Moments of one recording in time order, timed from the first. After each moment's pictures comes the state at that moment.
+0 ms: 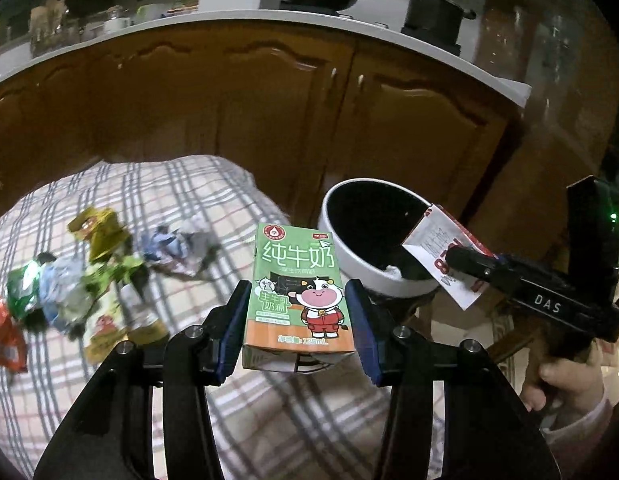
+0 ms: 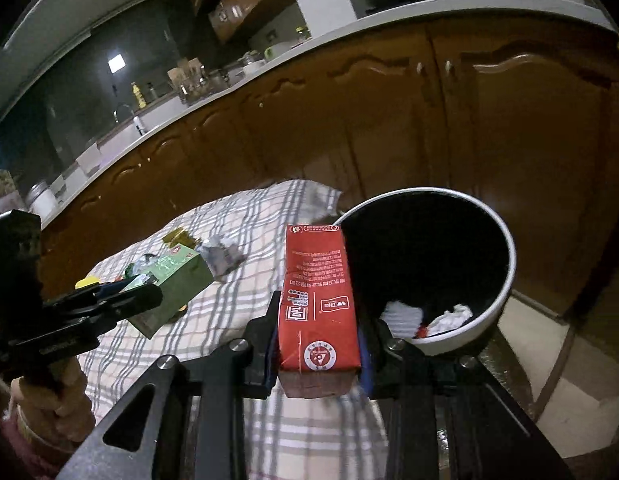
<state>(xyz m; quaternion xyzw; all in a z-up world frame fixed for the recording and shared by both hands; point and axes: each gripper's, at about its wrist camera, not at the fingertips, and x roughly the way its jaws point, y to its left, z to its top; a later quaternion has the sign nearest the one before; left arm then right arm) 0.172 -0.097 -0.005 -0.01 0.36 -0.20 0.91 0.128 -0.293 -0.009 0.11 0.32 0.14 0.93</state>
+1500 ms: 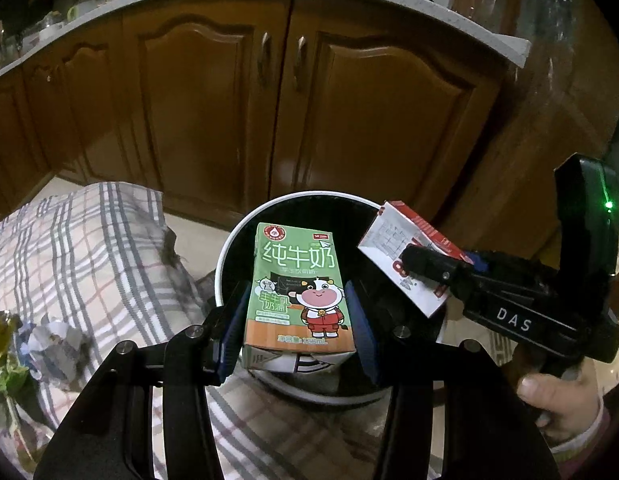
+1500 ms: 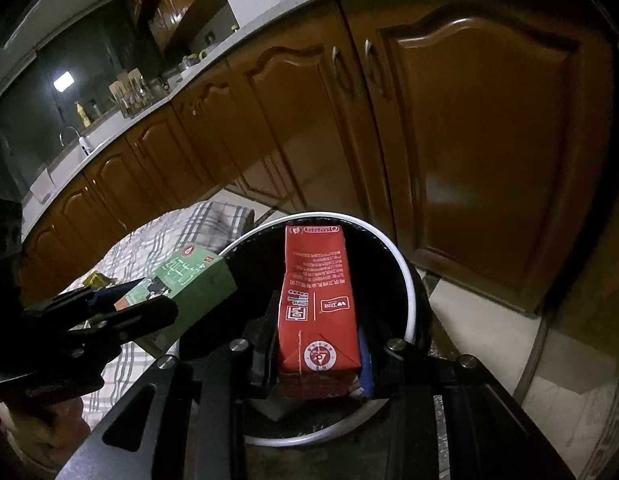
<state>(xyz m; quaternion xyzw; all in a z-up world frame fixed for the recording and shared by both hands) 0.268 -0.231 -0.025 0.03 0.39 -0.26 0.88 0.205 -0.367 -0.034 0.14 0.36 0.07 0.92</state>
